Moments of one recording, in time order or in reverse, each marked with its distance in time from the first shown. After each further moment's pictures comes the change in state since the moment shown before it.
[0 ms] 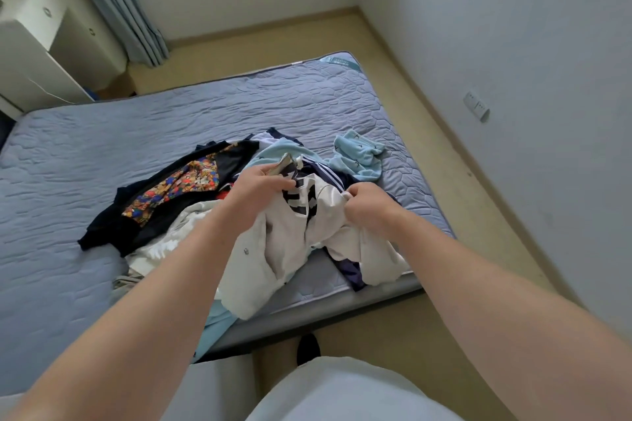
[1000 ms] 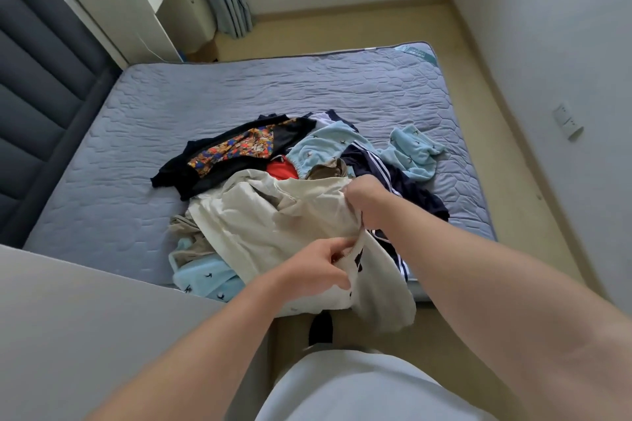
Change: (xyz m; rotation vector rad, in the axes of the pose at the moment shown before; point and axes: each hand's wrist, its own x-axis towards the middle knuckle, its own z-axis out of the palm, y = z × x) left_hand -0.118 -0.088 0.071 0.191 -0.287 -0.163; right_hand 0.031 -0.013 0.065 0.195 -0.158 0.144
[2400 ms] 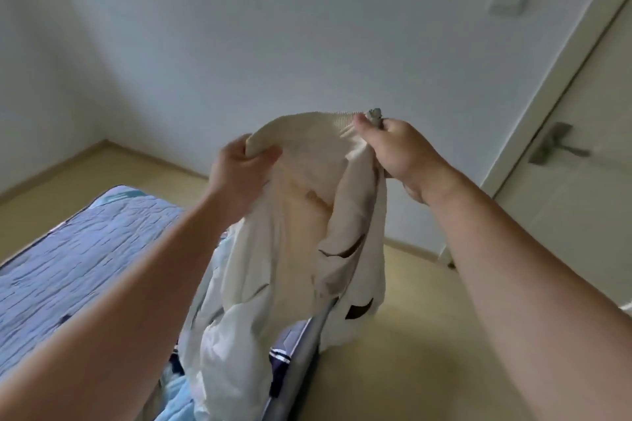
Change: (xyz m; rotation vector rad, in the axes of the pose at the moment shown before) left_hand 0.095 0.313 0.101 0.055 -0.202 0.801; right_hand -0.292 0.048 -0.256 0.347 1.165 -0.371
